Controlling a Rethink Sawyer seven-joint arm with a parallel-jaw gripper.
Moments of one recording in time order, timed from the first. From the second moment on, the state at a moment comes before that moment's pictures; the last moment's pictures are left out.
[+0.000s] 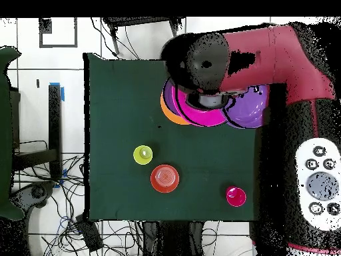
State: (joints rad) arm -0.57 -0.88 0.60 1.20 -0.66 1.40 1.89
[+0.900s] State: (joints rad) arm -0.50 -0.80 0.60 1.01 -0.60 1.37 1.89
